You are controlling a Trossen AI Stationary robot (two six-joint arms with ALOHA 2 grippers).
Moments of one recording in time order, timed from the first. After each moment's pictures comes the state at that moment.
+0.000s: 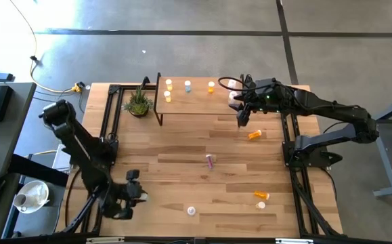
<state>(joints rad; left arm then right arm) -0.87 1.33 0.68 -0.38 -0.54 -0.83 -0.26 1.14 1.19 -0.62 0.15 0.16</state>
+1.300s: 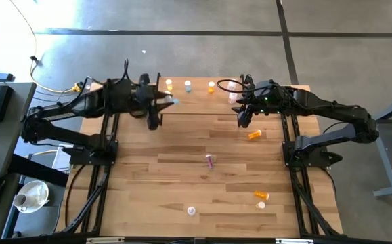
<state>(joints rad) 0.33 1.07 1.18 -0.42 -0.12 0.13 -0.26 1.14 1.19 -0.71 0.15 0.23</state>
